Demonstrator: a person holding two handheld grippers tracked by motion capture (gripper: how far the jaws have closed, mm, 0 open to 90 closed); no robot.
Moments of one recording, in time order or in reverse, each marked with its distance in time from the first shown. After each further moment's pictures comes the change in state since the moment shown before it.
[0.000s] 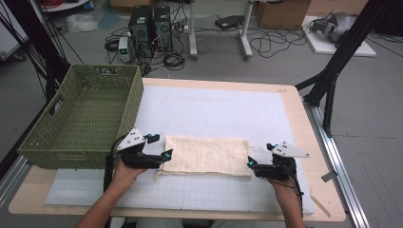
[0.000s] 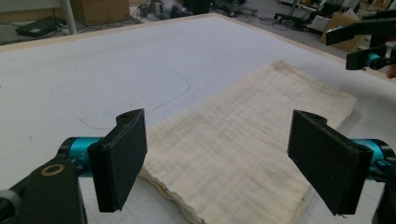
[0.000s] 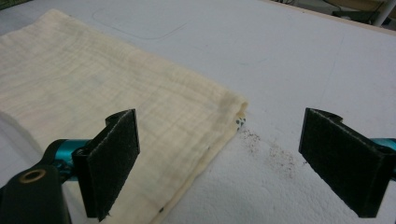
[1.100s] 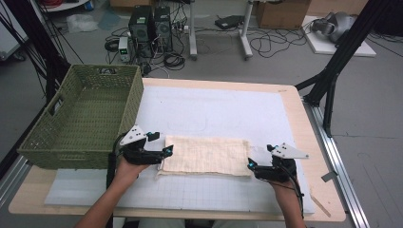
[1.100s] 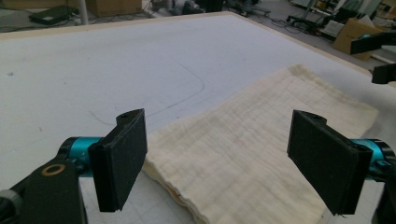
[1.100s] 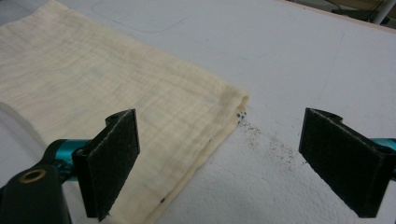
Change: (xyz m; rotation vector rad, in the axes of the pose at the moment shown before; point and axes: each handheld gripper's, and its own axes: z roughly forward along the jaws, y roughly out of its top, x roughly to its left) left arm 0.009 0.001 0.010 0.008 0.047 -0.070; right arm 0.002 -0.002 -0.002 0.015 -0.007 -0.017
